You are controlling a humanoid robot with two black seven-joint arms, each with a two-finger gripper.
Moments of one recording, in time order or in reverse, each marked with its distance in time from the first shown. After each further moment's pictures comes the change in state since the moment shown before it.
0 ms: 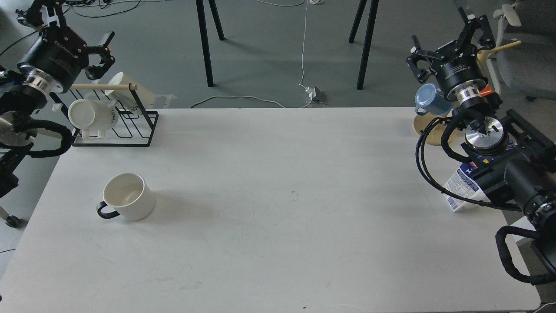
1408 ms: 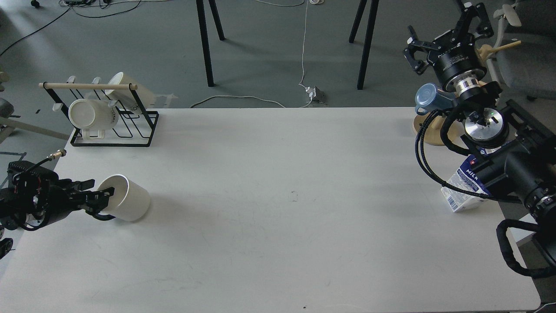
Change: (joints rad) left arm 0.358 0.015 0.069 0.141 1.981 0.561 -0.171; right arm 0.038 -0.003 -0.031 -0.002 -0.011 0.000 -0.001
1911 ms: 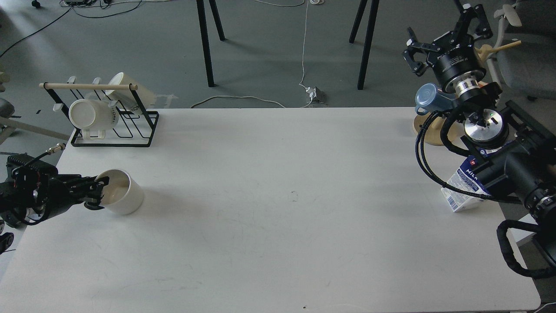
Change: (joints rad) left arm -0.038 0.002 -0.002 -0.024 -0.001 -0.018 0.000; right arm -0.002 -0.001 -0.009 -0.003 -0.001 0.000 0.001
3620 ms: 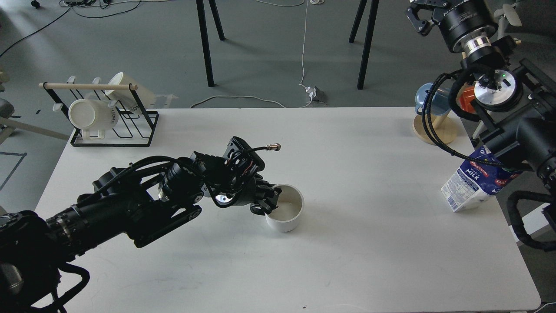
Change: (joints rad) left arm -0.228 -0.540 0.014 -0.398 0.289 -0.543 0.300; right arm 0.155 -0.031 -0.072 -0.009 0.000 0.000 -0.006
